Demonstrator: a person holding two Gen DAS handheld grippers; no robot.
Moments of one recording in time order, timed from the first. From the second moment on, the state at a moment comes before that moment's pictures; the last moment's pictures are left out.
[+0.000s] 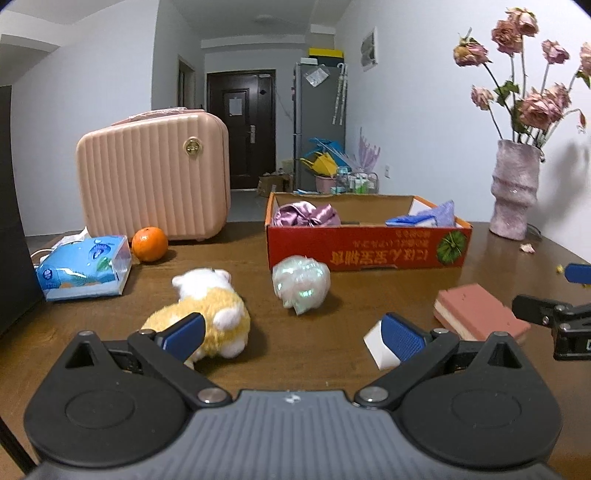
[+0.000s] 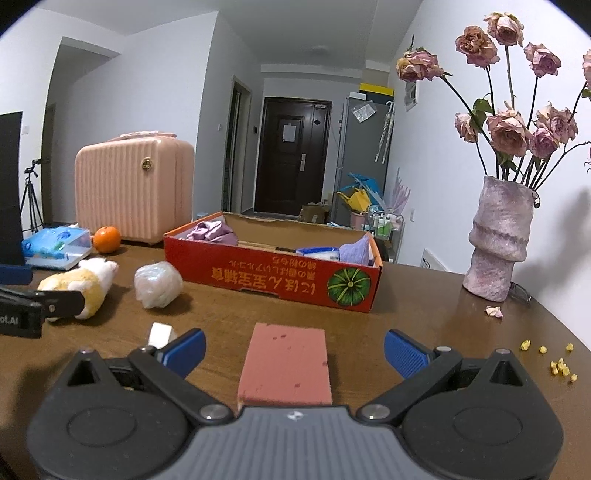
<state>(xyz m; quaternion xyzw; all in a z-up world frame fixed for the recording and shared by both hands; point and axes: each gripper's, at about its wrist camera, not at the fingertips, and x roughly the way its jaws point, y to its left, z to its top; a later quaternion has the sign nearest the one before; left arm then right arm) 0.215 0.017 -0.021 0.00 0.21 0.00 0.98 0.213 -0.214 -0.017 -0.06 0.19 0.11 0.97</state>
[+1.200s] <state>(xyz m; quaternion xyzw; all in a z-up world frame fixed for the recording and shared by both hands) 0.211 0.015 -0.033 0.02 0.23 -0.01 0.97 0.285 -0.196 -0.061 -0.05 0.30 0.07 0.95</state>
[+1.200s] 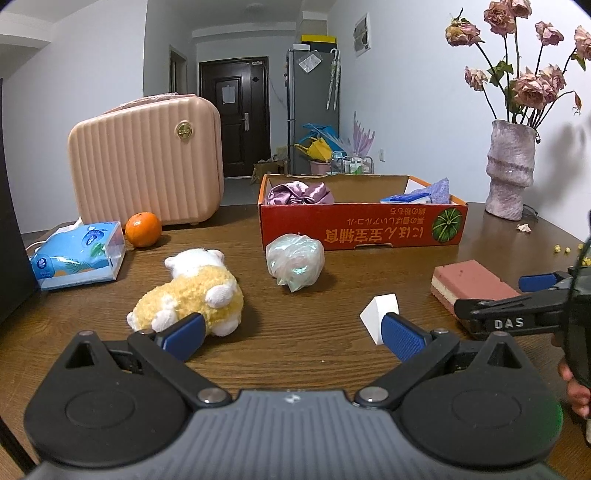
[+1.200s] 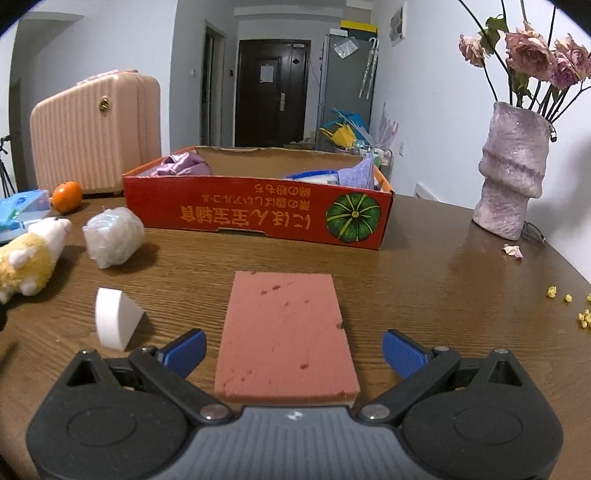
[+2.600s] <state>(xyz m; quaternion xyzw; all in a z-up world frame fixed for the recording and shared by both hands) 0.209 0.020 -0.031 0.00 0.23 0.00 0.97 0.262 -0.199 -0.038 -0.03 0.21 0.07 0.97</state>
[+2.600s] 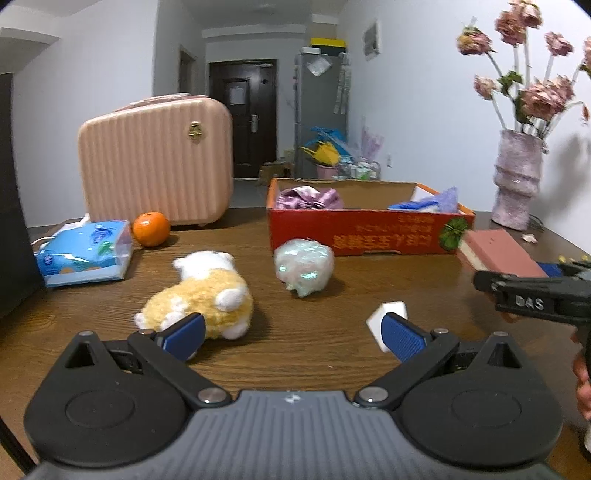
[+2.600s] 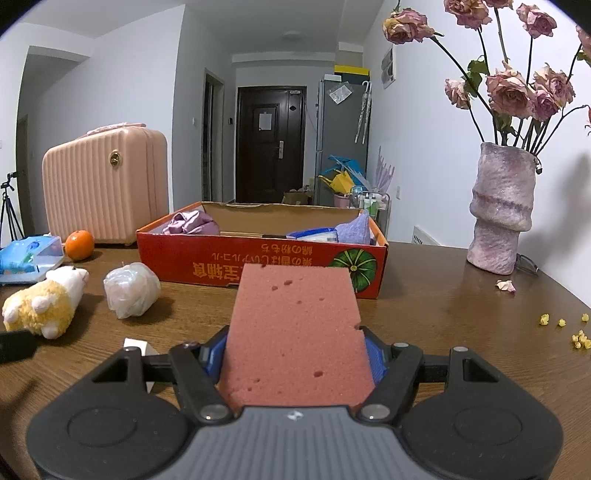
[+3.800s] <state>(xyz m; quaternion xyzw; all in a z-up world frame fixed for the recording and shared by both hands) 0.312 0.080 -0.048 -0.08 0.28 0.19 0.94 0.266 -0.198 -0.043 -0.03 0.22 0.07 0.97</state>
